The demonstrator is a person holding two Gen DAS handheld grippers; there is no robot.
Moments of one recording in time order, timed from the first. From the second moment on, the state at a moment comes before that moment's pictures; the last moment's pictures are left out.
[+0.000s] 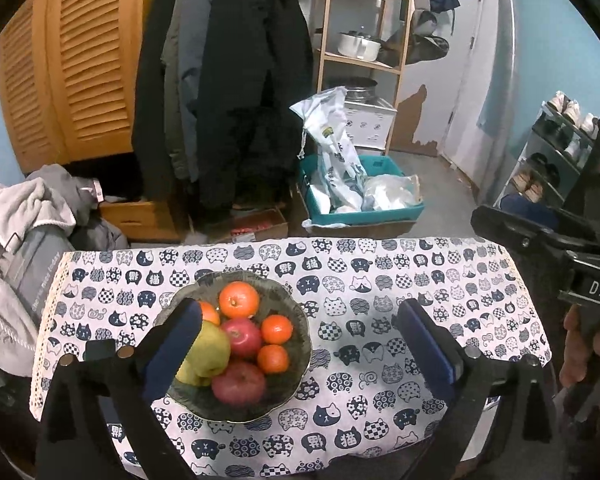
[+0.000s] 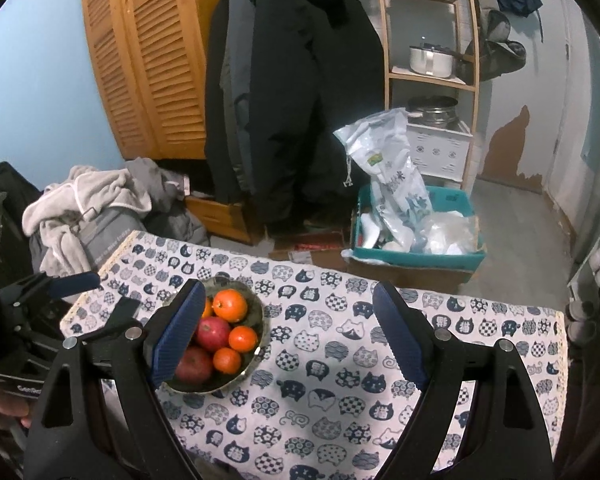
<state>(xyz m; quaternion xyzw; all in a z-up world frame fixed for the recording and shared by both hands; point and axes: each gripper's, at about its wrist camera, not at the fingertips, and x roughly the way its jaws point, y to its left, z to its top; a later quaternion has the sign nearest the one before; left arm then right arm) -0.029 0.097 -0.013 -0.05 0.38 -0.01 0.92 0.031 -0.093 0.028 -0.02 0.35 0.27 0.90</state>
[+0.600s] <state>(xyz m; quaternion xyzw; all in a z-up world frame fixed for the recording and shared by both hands) -0.026 0.089 -0.015 -0.03 0.39 0.00 0.92 0.032 -0.096 0.023 -0.02 0.36 0.27 0.89</state>
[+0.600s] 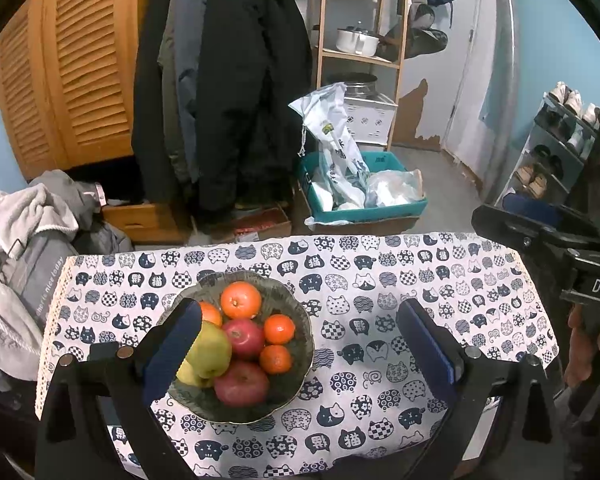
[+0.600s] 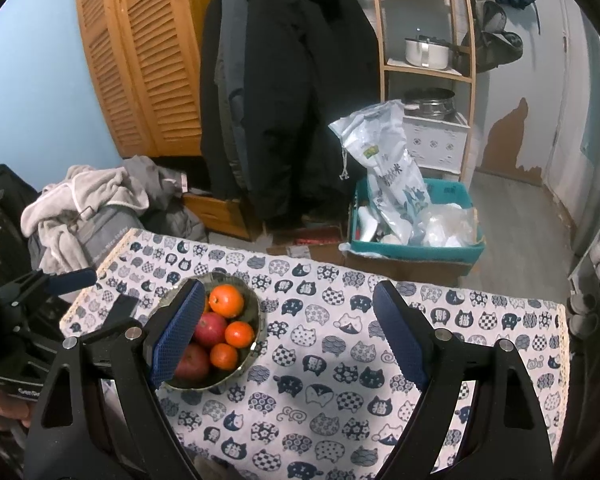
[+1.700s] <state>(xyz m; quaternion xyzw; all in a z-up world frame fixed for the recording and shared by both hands) -0.028 0.087 -0.013 0.00 0.39 0.03 0.92 0.028 -0.094 0.021 -0.02 0.36 0.27 0.89</state>
